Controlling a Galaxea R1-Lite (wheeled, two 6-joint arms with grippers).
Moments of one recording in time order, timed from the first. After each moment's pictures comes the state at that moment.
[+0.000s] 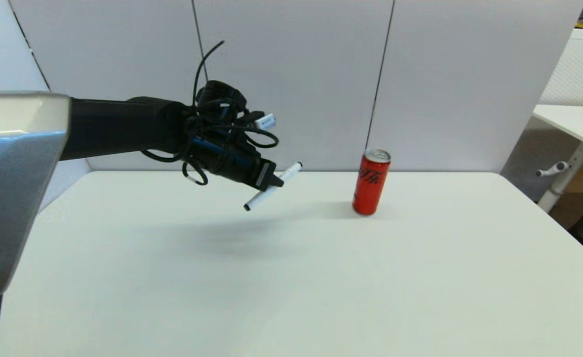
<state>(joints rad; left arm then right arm) -0.47 2.15 -1.88 0.47 -0.38 0.12 -0.01 0.00 0.00 0.00 0.00 0.01</state>
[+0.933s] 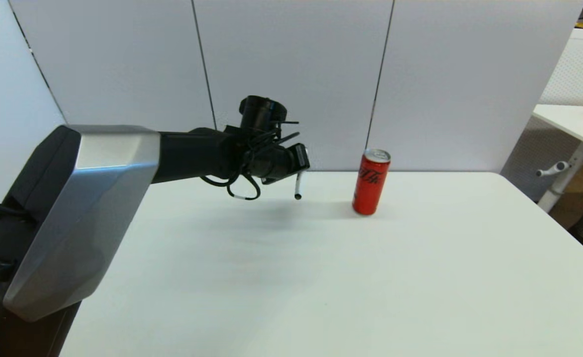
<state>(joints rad) -0.56 2.32 -1.97 0.15 -0.11 -0.58 -0.01 0.00 0.00 0.00 0.00 0.01</state>
